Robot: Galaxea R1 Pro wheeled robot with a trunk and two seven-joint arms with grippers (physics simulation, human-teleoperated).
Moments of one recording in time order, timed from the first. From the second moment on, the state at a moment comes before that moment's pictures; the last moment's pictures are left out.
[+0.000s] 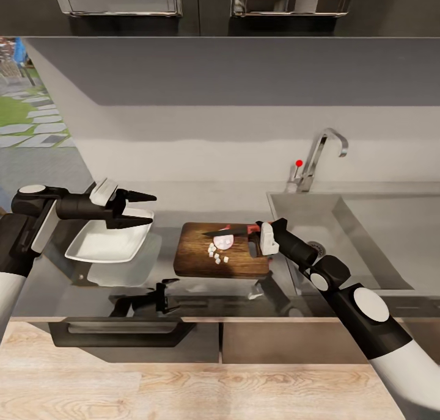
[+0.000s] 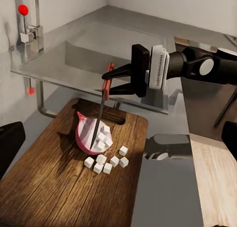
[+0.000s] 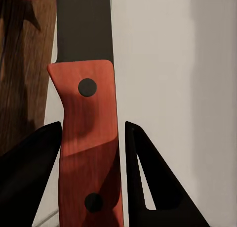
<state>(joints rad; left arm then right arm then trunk) -1.07 0.45 -0.18 -1.18 0.30 0.50 -1.47 -0.70 -0.26 0.40 -1.40 1.12 -0.23 0.26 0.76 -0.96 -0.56</state>
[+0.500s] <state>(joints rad) -1.07 0.45 -0.18 -1.18 0.30 0.50 -1.47 -0.70 -0.26 0.40 -1.40 1.12 -0.23 0.26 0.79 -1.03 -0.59</state>
